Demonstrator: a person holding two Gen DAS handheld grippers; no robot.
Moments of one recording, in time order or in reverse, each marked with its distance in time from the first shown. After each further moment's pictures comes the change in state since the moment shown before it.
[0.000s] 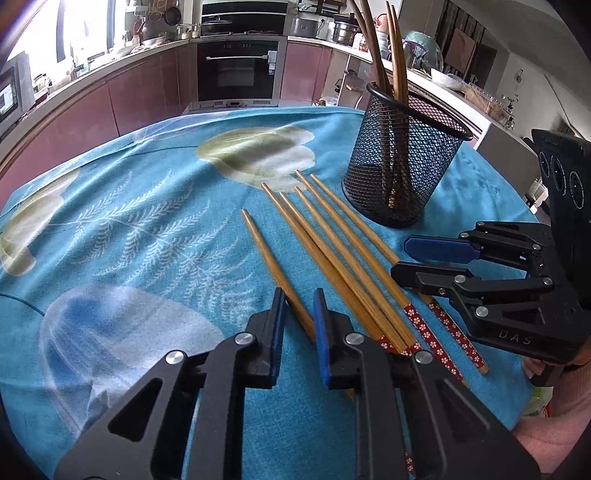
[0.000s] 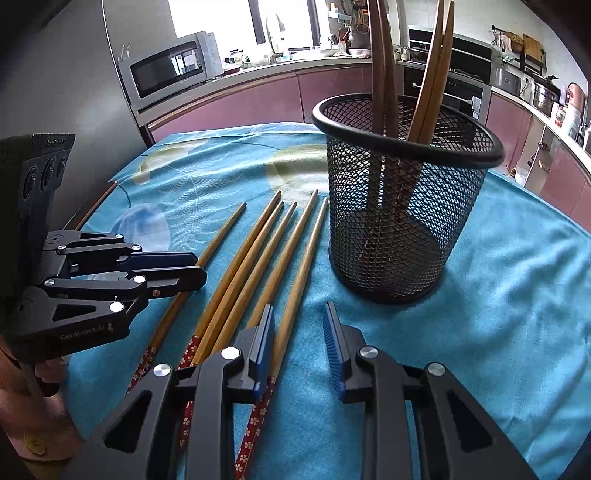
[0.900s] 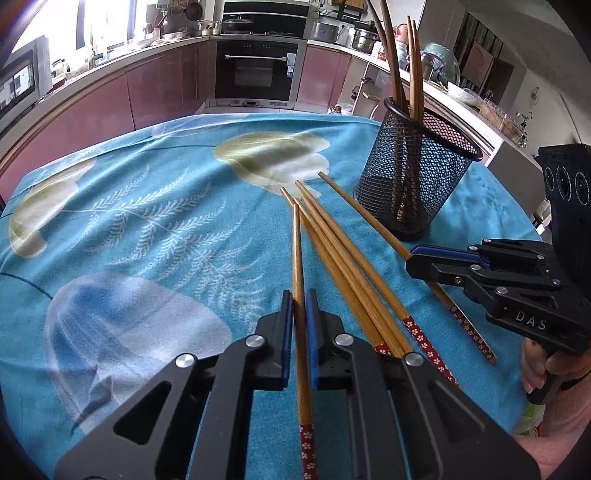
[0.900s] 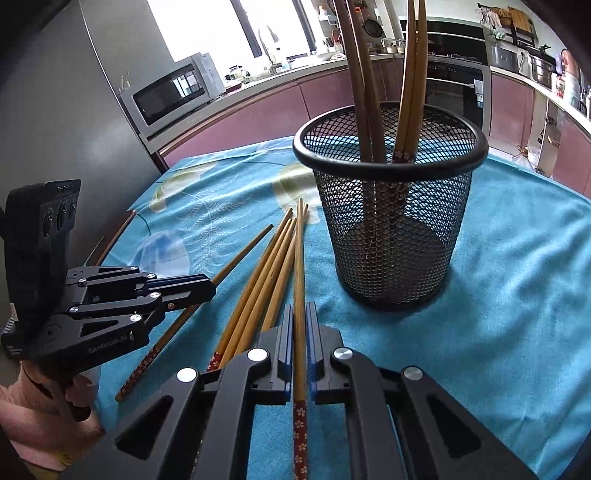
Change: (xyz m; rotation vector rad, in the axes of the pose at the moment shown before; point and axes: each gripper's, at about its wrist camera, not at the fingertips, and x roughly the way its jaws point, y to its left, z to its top) left arm -0.007 0.005 0.001 -0.073 -0.022 0.022; right arm -0.017 -0.020 0.002 0.101 -0.037 0.128
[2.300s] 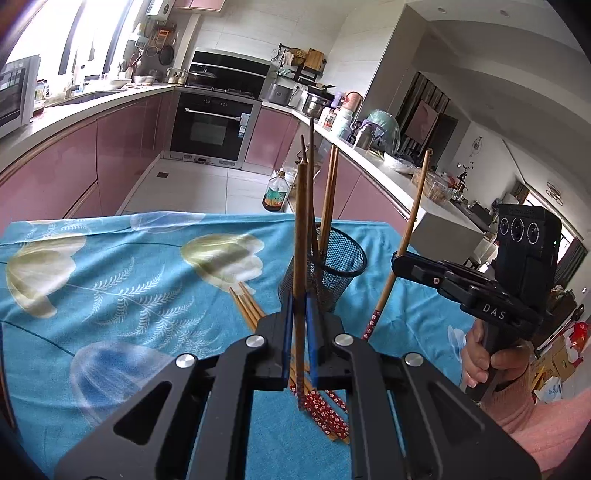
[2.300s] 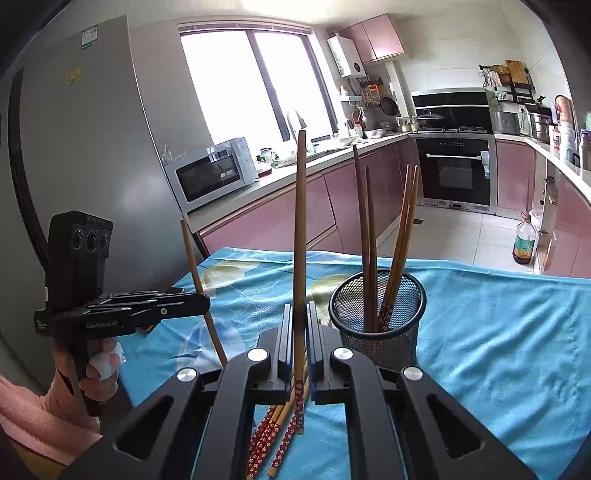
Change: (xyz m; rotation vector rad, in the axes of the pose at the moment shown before) left arm -0.123 0.002 0.038 -0.009 -0.246 -0.261; right arm -0.114 0.006 0.033 -0.054 -0.326 0.073
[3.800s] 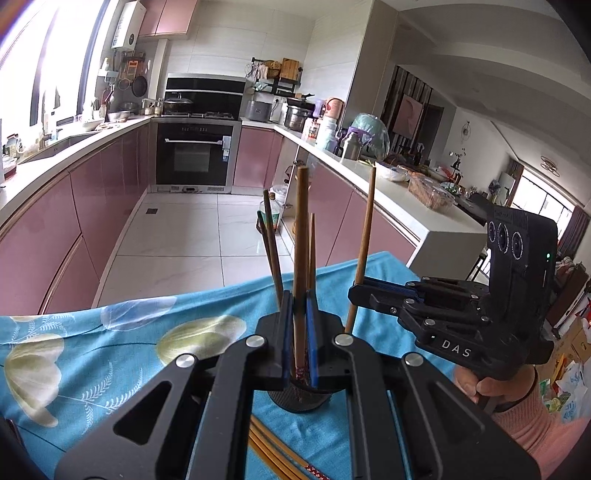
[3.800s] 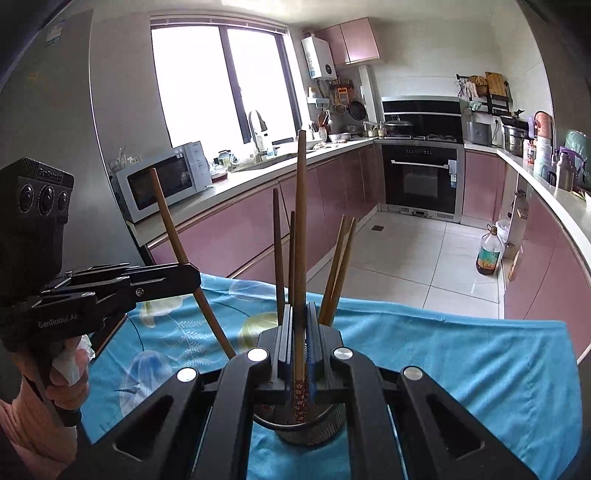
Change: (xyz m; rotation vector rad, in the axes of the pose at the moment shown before) left arm 0.073 -0.049 0.098 0.138 -0.015 0.018; right arm 0.039 -0.049 0.055 -0.013 0.028 -0.168
